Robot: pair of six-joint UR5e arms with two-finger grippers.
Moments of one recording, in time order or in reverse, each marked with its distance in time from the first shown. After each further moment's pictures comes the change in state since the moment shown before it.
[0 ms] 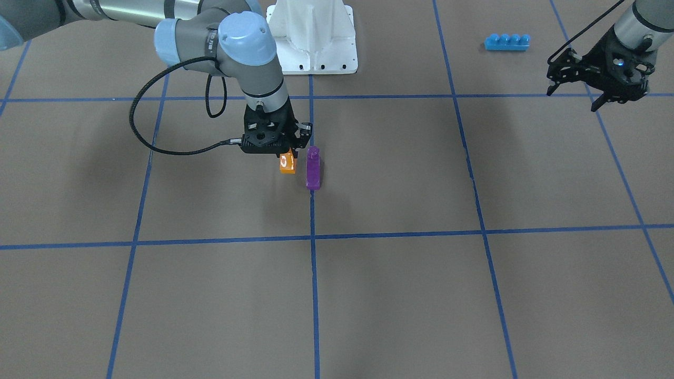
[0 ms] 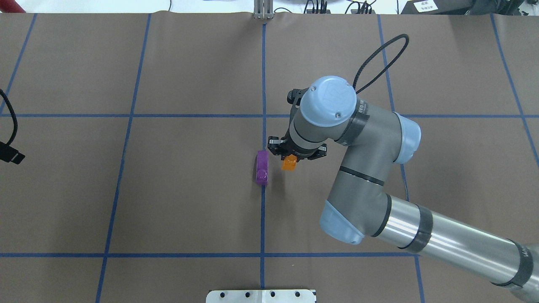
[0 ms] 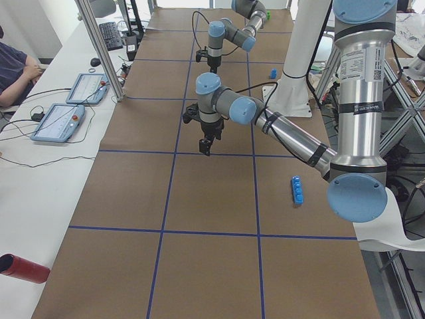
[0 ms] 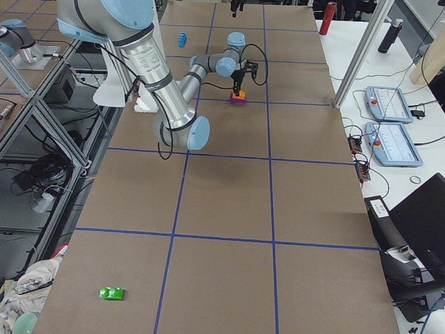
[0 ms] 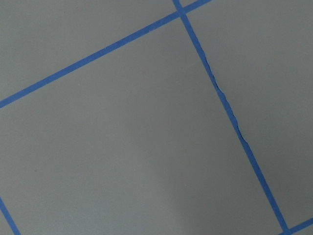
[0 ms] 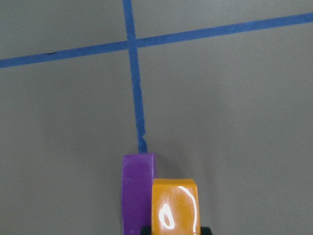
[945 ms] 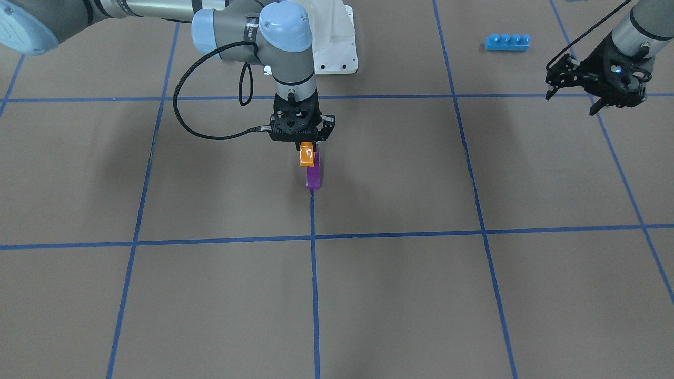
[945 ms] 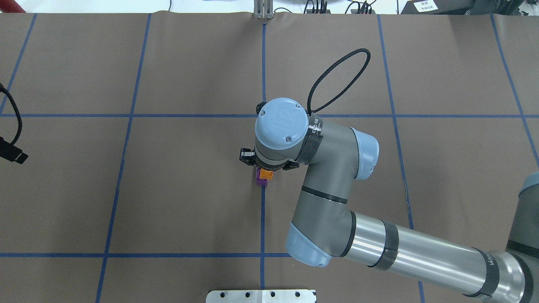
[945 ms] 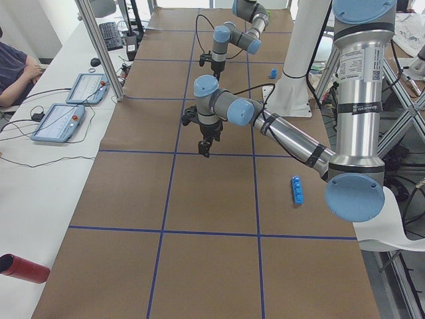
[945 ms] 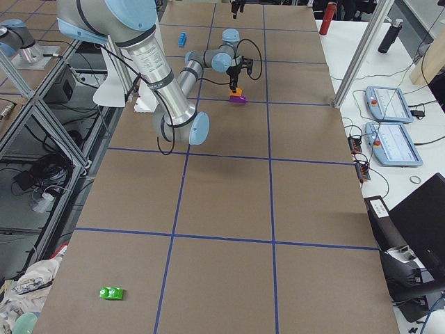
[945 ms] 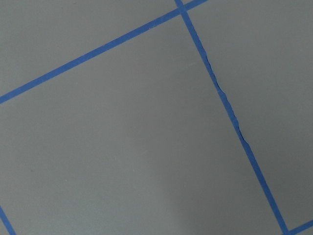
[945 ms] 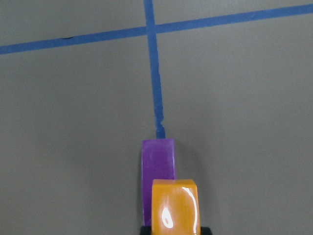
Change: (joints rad) left arm 0.003 -0.009 0.024 -0.004 -0.001 -0.007; right arm -0.039 0.033 -0.010 -0.025 -0.049 0.011
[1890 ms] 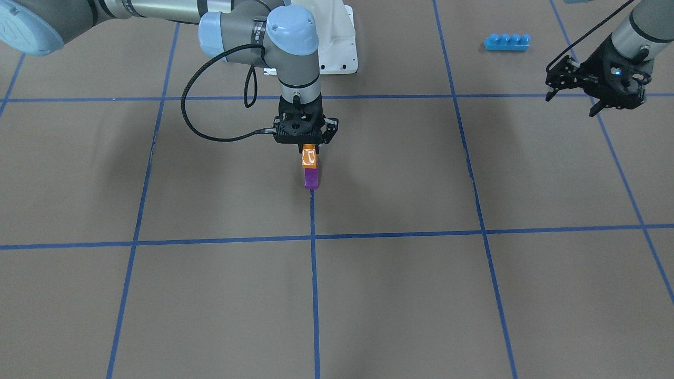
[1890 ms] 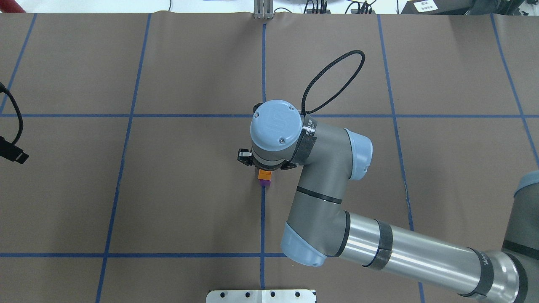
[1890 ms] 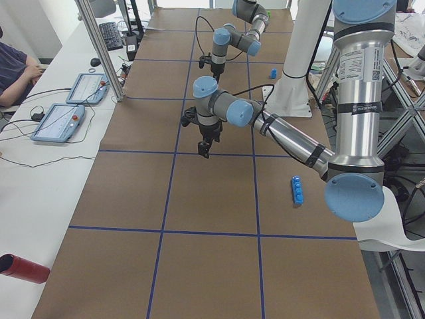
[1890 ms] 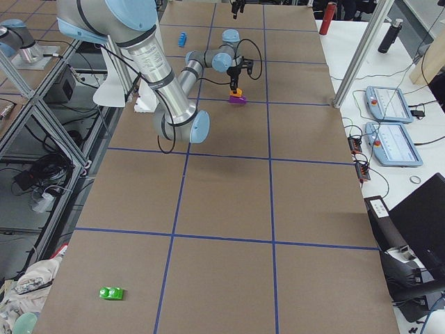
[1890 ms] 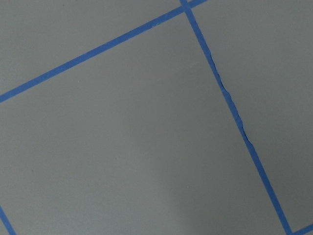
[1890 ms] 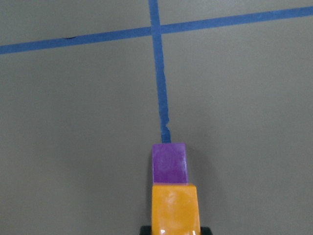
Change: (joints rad) left arm 0.001 -0.001 0.010 -0.004 0.000 0.000; right arm -0.009 0.019 -0.033 -0.001 -0.024 0.000
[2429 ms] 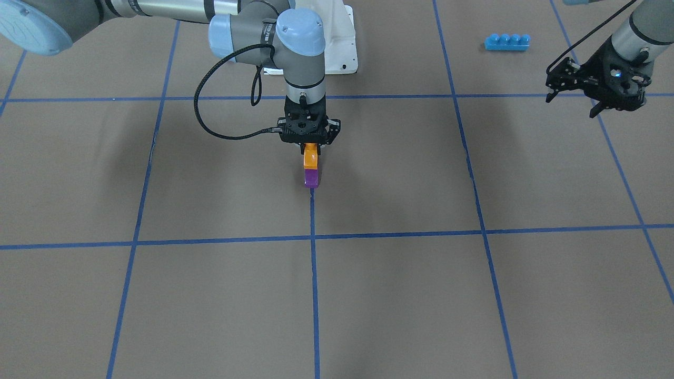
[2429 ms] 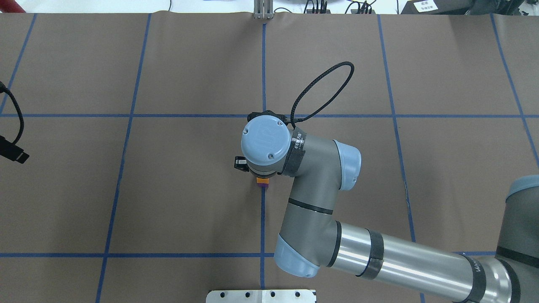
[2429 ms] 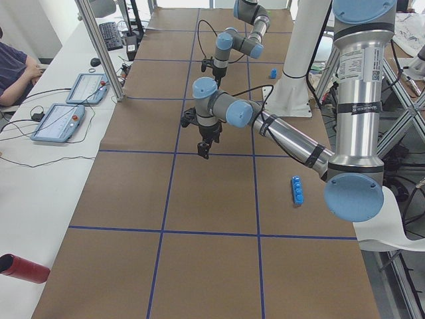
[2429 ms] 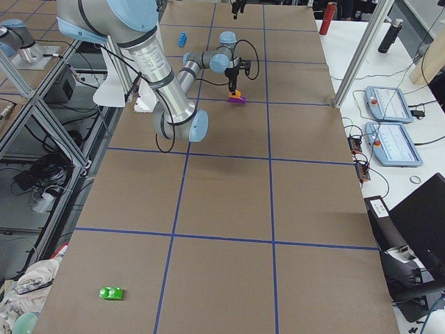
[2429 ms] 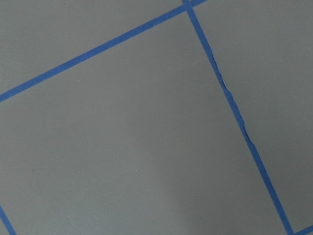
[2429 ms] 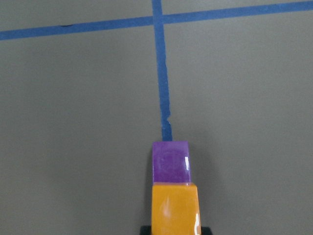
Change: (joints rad) left arm 0.000 -0.002 0.009 -0.002 -0.001 0.000; right arm -0.037 0.005 -0.030 0.001 -0.062 0.000
